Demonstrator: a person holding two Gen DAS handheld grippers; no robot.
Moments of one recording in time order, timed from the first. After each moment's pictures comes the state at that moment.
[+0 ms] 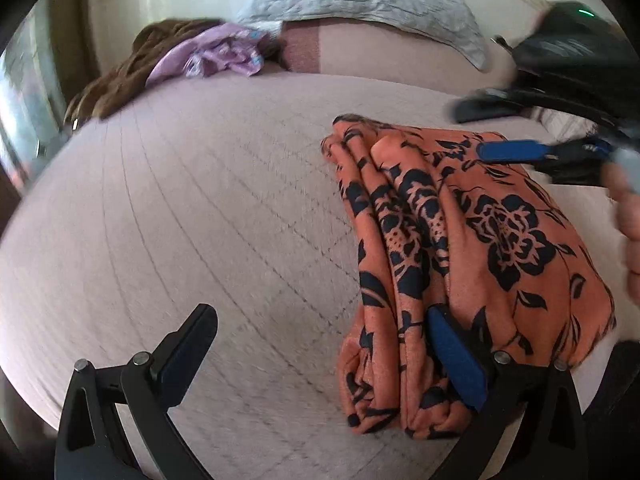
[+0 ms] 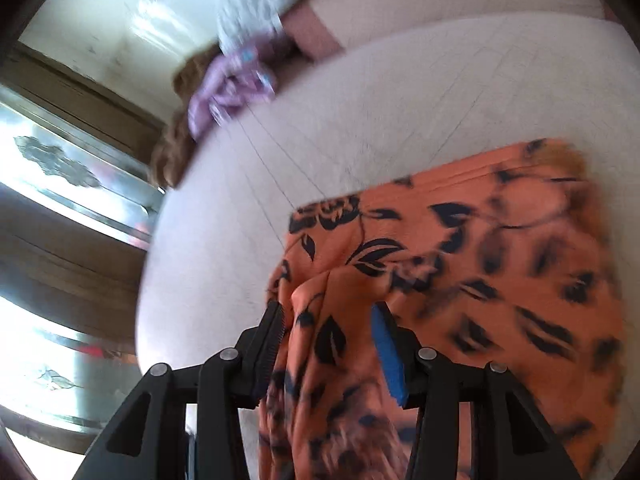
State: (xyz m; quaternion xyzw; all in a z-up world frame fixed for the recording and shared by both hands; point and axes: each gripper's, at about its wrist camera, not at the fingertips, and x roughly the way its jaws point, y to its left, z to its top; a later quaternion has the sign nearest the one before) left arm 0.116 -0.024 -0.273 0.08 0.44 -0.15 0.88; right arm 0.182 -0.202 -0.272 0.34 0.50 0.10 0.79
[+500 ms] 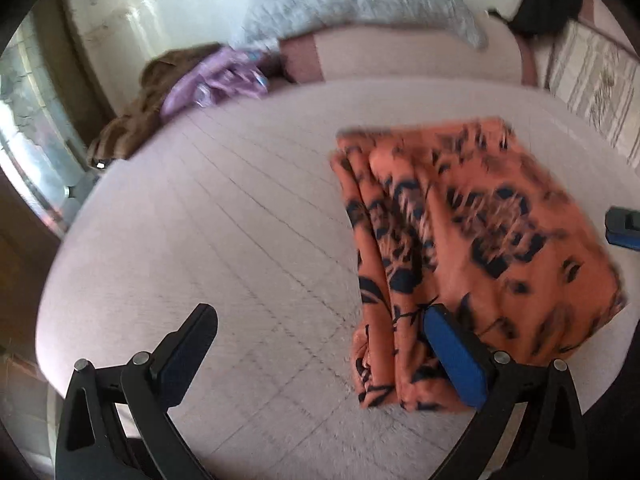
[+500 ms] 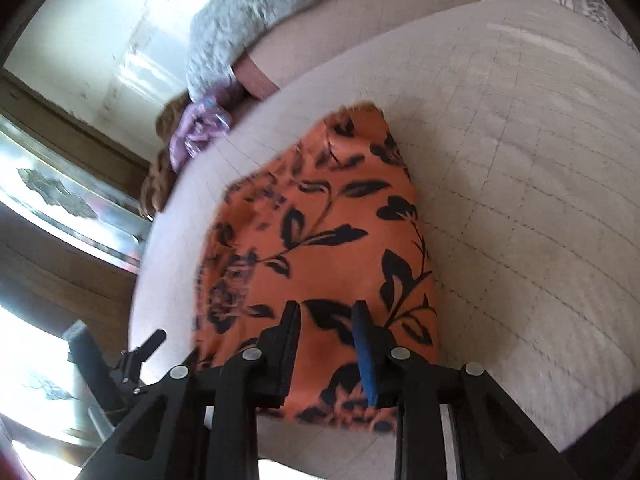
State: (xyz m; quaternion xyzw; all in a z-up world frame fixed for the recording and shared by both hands) left arm 0.094 -0.039 -0.239 0.15 0.42 -0.10 0.89; right arm 0.032 -0.277 -0.266 0.37 0.46 0.03 0.80
